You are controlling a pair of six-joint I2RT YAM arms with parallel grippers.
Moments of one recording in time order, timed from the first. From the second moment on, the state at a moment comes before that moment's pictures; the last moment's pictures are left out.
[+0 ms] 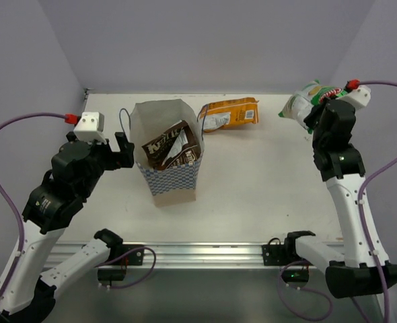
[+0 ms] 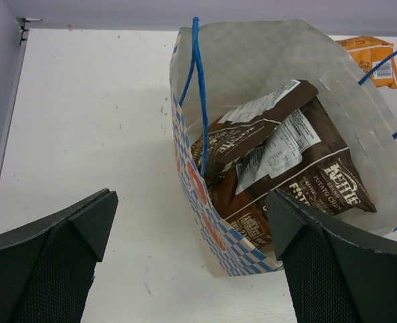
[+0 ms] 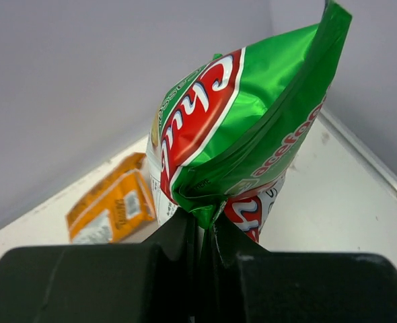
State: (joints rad) left arm -0.51 0.75 1.25 -0.82 -0.37 -0.25; right arm 0.12 1.03 1.28 -0.42 0.45 0.43
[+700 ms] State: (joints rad) left arm -0.51 0.73 1.25 -0.84 -0.37 -0.29; right arm -0.13 1.59 1.12 -0.08 -0.02 0.80
